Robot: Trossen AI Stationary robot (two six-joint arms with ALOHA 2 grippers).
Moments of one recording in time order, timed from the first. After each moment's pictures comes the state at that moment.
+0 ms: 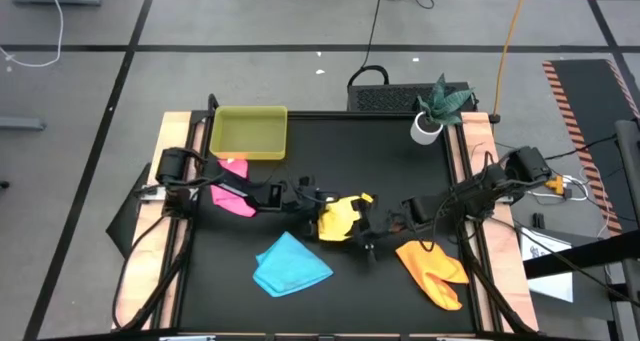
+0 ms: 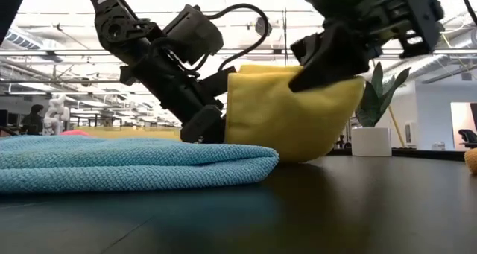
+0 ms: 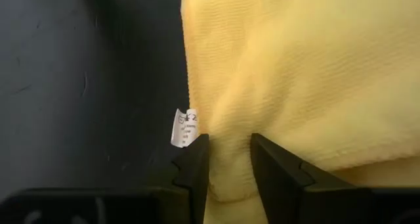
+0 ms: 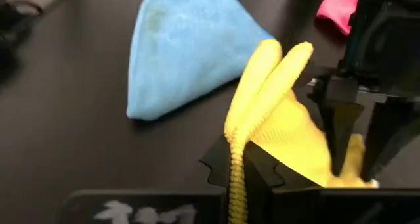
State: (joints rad) left arm -0.03 1.91 0.87 0.31 -0.15 0.09; right arm 0.28 1.54 0.73 0.17 0.05 -0.08
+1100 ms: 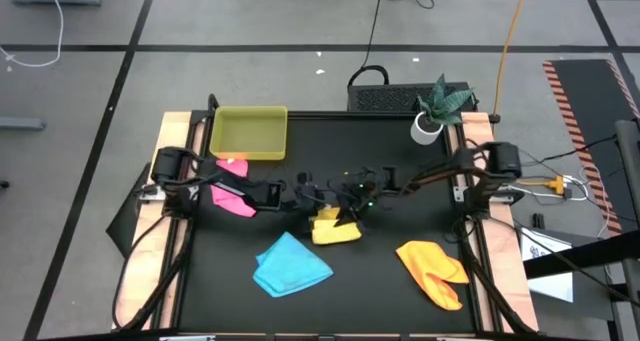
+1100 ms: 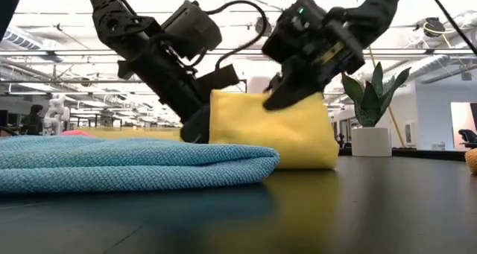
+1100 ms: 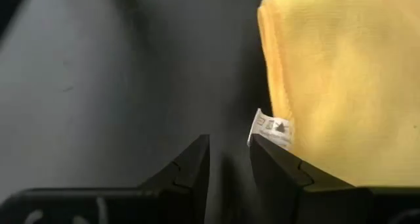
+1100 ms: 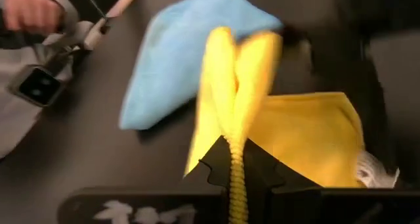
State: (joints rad) left arm -0.03 1.87 0.87 0.26 -0.24 0.12; right arm -0.09 1.74 0.82 0.22 -0.58 -0.04
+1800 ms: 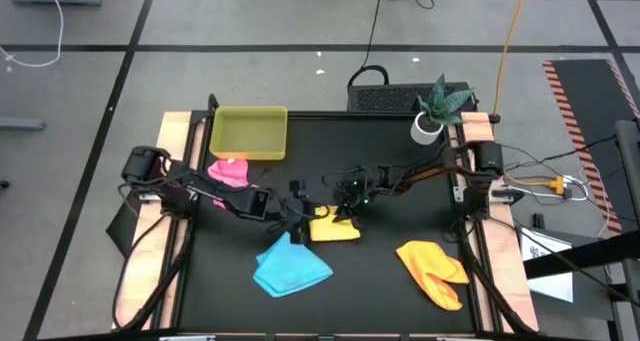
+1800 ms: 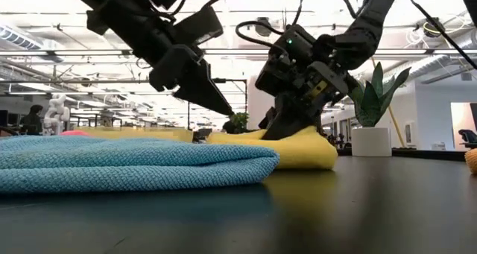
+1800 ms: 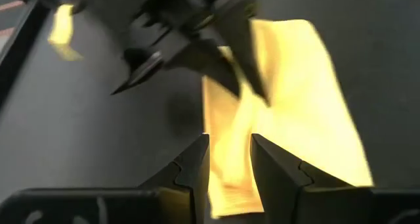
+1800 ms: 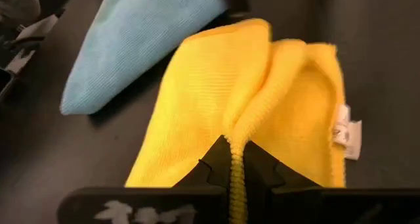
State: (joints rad) left arm -0.17 1.67 0.87 0.08 -0.30 0.07; right arm -0.15 1.86 0.82 0.28 -0.58 -0.04
